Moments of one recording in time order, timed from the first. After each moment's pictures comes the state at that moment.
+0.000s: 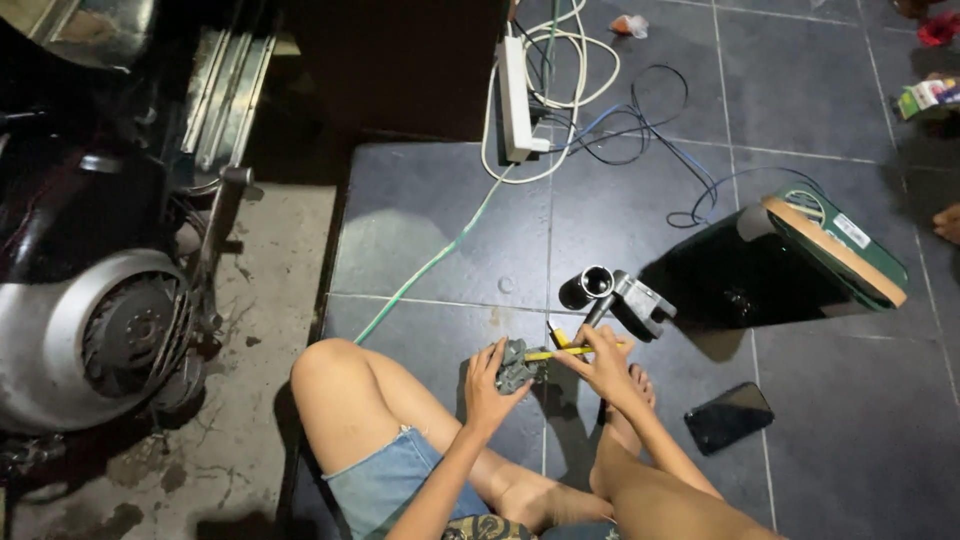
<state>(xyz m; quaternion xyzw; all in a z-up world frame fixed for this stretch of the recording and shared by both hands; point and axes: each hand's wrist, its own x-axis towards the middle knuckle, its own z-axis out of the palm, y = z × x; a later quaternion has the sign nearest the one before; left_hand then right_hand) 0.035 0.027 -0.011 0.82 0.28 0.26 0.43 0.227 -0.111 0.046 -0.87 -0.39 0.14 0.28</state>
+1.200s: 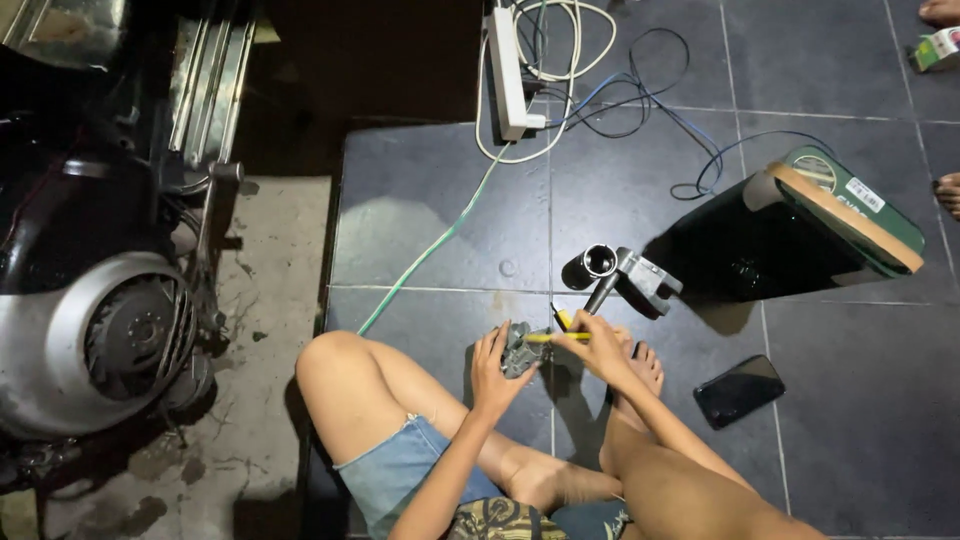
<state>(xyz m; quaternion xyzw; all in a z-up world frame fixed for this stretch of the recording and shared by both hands) 0.039 0.026 -0.012 0.81 0.28 0.27 0.44 0.239 -0.117 -0.026 -0.86 -0.36 0.20 0.30</state>
